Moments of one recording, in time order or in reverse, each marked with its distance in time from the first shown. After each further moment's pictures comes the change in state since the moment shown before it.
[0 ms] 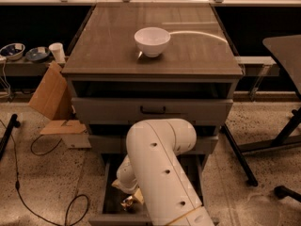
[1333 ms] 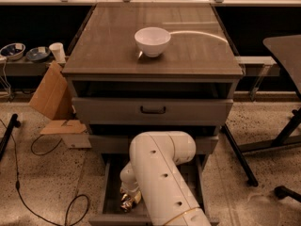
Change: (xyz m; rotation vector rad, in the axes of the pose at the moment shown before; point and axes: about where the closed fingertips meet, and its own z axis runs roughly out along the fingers) arm 0.021 0.000 0.055 0.013 -0.023 0.053
